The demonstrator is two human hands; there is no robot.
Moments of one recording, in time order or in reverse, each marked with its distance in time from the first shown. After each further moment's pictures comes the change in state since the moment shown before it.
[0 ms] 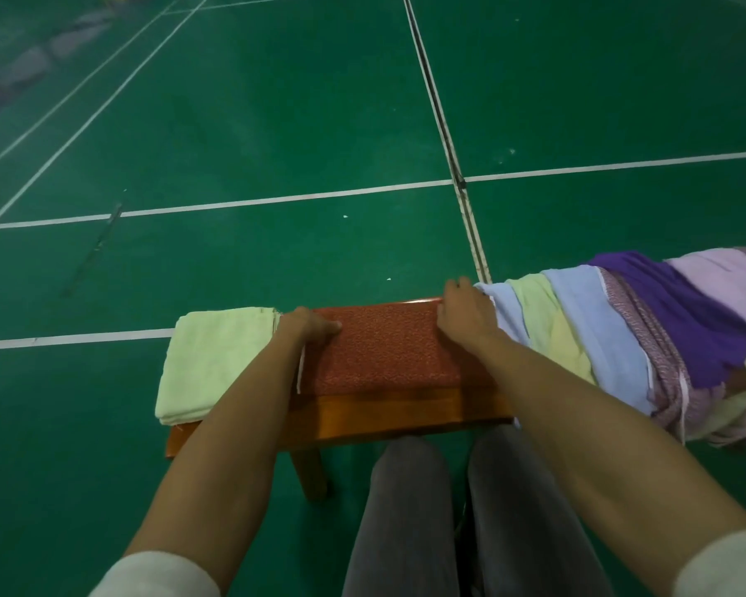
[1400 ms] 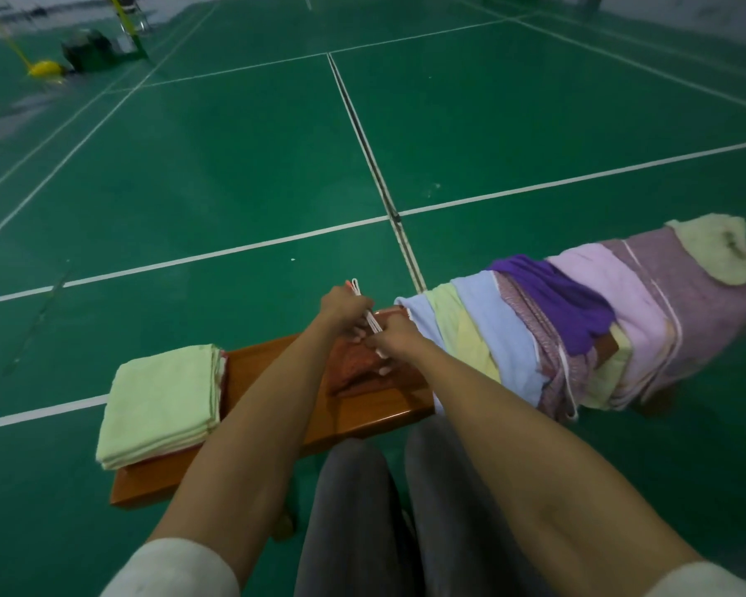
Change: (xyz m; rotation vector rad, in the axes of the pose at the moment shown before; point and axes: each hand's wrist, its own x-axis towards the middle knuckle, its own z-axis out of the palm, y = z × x) left_hand -0.102 0.170 0.056 -0.358 -0.042 0.298; right_hand -0.076 0.002 -0.063 0.928 -0.385 0.328
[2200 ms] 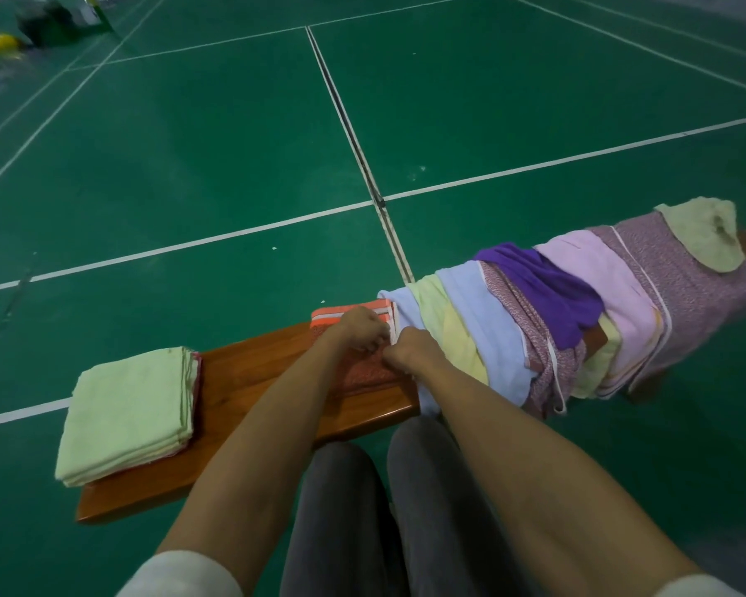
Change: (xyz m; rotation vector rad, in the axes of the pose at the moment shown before) left_hand 0.016 -0.011 0.059 0.309 -0.284 0.131; right_hand 0.020 0.055 -0.018 -0.415 0.215 0.098
